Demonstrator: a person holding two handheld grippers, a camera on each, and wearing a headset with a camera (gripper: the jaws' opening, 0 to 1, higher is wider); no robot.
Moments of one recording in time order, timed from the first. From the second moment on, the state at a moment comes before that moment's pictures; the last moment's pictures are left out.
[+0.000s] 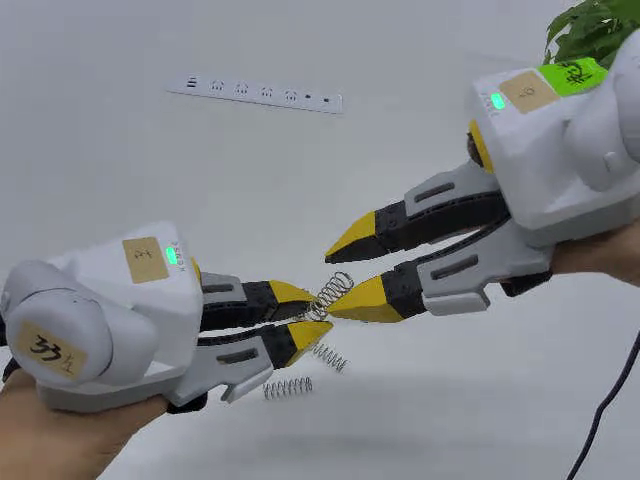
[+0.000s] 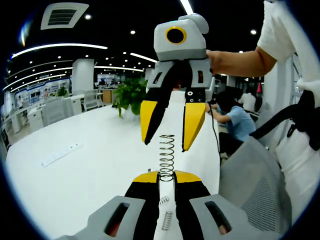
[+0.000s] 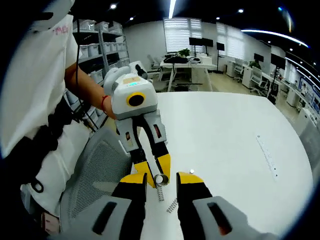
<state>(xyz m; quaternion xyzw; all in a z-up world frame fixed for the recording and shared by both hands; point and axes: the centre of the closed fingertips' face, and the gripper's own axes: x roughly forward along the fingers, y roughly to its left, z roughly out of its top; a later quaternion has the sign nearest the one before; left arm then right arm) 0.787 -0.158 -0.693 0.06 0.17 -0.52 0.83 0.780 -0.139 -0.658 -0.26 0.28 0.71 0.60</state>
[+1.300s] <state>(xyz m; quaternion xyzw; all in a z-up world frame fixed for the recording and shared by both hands) 0.789 -0.119 -0.709 0.04 0.17 -0.48 0.86 0.786 -0.117 -0.677 -0.38 0.30 0.73 0.49</state>
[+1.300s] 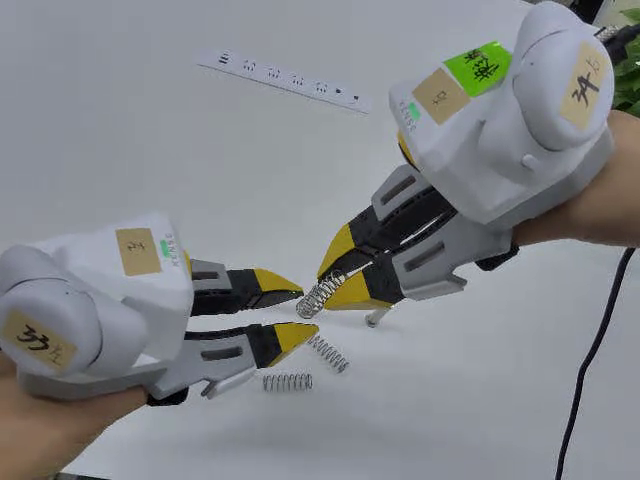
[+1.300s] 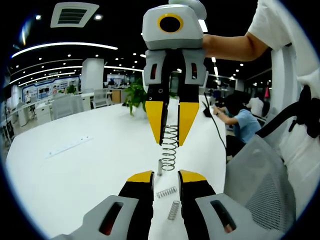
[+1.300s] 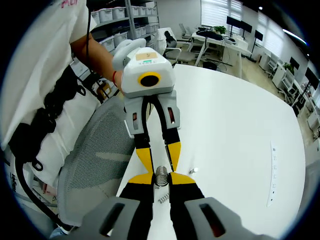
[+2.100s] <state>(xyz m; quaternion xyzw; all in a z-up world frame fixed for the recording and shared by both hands) 0.783 -0.066 -0.744 0.04 0.21 -0.43 0.88 0.847 -0.082 -0.740 -0.44 0.32 0.66 0.51</state>
